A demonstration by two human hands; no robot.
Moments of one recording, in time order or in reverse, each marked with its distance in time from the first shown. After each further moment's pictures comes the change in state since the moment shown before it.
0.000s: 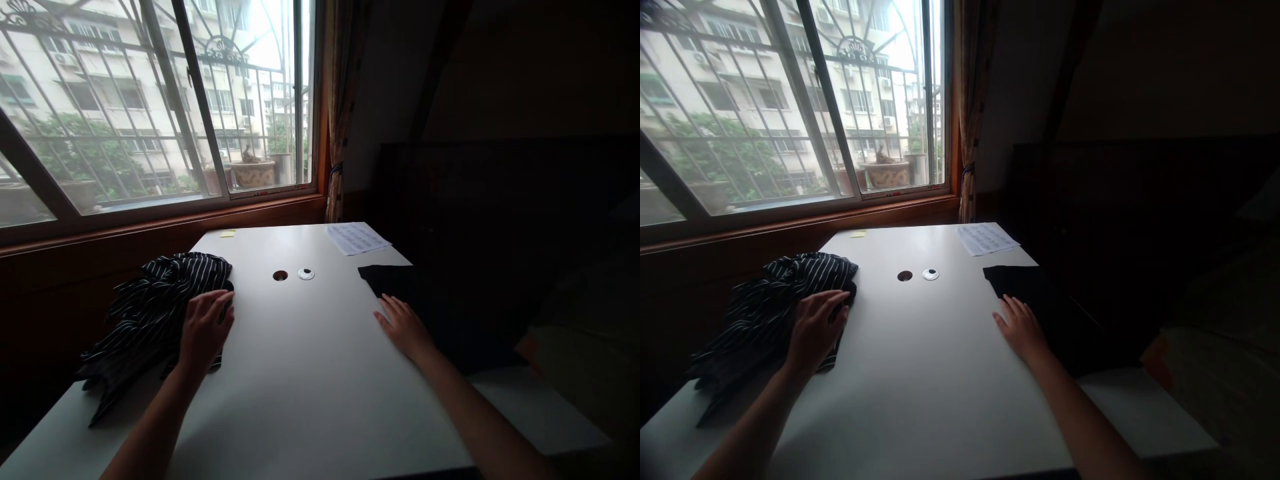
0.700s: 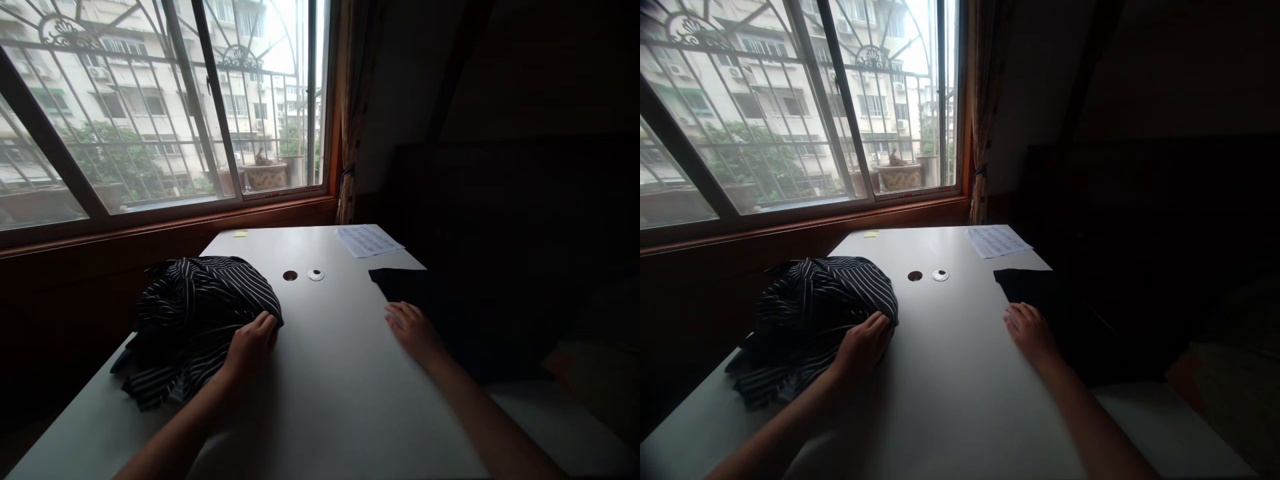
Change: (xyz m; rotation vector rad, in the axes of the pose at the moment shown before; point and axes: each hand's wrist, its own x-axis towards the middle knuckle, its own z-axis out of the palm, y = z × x) left_hand -0.017 0.067 0.013 -0.023 -0.356 0.078; right_hand 0.003 -0.007 -0.016 0.172 0.106 -0.080
